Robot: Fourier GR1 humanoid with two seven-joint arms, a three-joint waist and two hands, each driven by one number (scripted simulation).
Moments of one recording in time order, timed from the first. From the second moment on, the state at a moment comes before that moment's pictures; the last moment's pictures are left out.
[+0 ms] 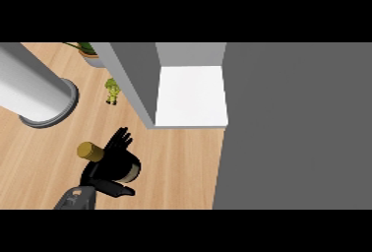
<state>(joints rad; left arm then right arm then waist) -0.33 0.15 0.09 -0.45 0.01 -0.50 -0.76 -0.12 -0.07 0.12 -2.46 -0.13 0.07 0.59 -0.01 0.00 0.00</state>
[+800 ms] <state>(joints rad) -0.40 0.09 0.10 -0.41 0.06 -0.52 -0.73 -0.09 -0.07 0.08 -2.45 -0.14 0.11 0.58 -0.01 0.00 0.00</state>
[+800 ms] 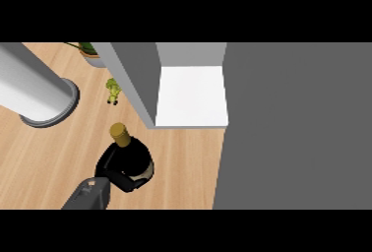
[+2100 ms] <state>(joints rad) -0.13 0.01 0.08 -0.96 0.39 -0.27 -0.58 -0.10 -0.06 0.07 -2.45 -0.14 0.11 0.61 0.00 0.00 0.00</state>
